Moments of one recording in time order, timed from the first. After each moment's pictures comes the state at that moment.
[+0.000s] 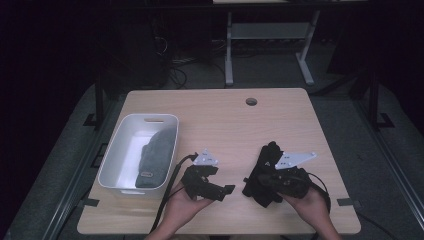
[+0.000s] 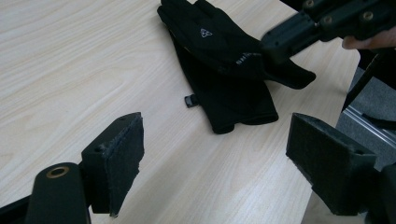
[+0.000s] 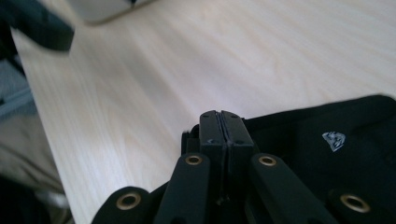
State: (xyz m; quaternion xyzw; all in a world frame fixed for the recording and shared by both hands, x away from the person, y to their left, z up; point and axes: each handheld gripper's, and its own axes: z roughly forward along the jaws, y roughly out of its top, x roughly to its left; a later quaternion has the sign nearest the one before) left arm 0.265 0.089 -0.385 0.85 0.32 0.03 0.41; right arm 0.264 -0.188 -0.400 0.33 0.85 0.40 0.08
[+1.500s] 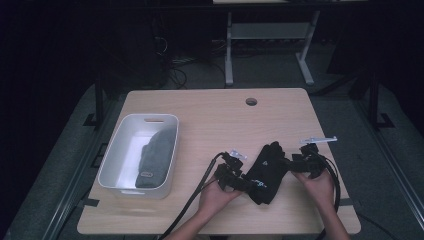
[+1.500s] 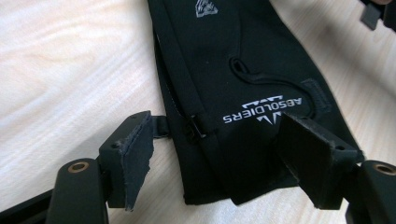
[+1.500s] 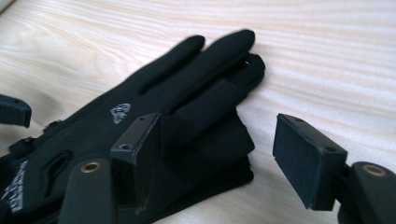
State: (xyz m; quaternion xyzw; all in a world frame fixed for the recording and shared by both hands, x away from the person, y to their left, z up) left arm 0.315 0.010 -0.454 0.86 0.36 -0.04 0.36; right arm 0.336 -0.264 -0.451 0.54 0.76 0.36 0.09
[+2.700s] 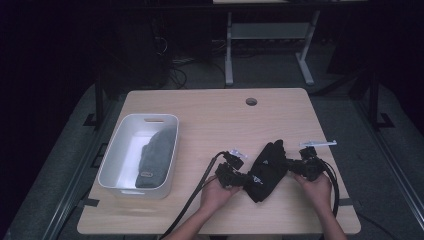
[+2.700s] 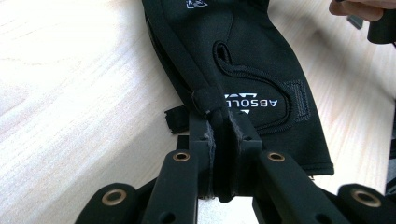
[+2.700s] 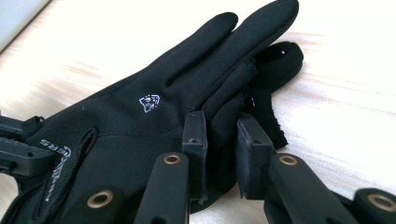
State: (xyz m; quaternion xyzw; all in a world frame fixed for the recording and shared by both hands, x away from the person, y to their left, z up) left arm 0.321 0.013 -0.454 0.86 0.35 -0.06 0.37; right arm 0.328 -0.261 -0.457 0.54 0.74 0.39 0.05
